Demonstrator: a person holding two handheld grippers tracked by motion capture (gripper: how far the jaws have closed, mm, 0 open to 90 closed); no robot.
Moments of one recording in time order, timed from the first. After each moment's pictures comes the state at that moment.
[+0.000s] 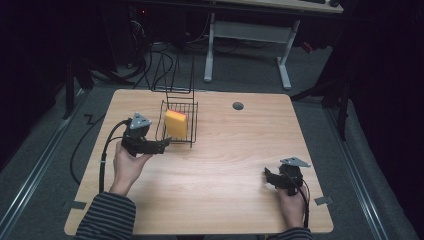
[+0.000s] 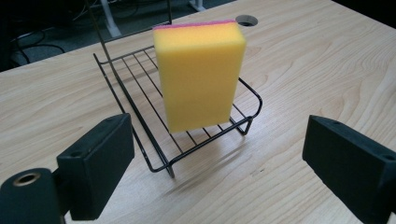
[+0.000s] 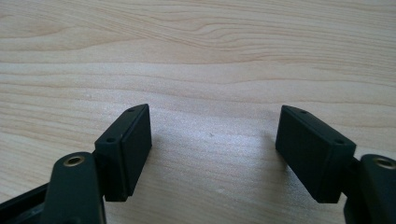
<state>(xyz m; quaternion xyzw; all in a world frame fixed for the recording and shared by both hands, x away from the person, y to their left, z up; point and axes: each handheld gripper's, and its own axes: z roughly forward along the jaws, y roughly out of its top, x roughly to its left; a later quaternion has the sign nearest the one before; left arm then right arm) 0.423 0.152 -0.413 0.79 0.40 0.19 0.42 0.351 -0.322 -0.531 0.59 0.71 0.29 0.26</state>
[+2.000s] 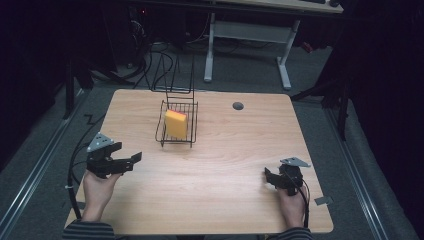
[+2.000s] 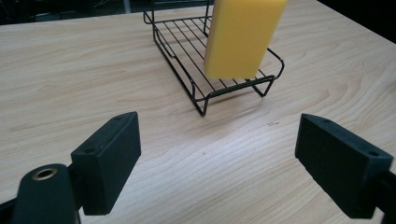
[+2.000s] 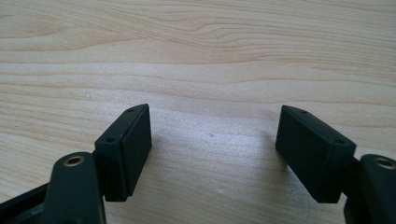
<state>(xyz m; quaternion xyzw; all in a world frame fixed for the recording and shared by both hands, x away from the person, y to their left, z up) 0.373 0.230 -0.437 0.75 0.45 0.18 0.45 0.351 -0.322 -0.531 0.59 0.71 0.29 0.26</state>
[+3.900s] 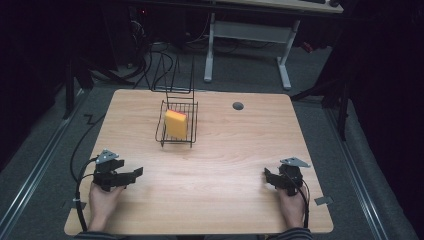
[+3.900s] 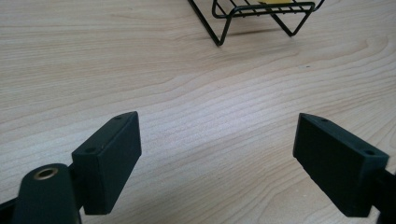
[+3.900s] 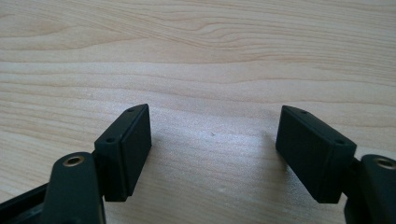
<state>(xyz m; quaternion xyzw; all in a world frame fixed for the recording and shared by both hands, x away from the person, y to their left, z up) 0.369 0.232 -0.501 0.76 0.50 0.14 0.41 0.351 -0.321 -0.531 0.59 0.71 0.29 0.26</state>
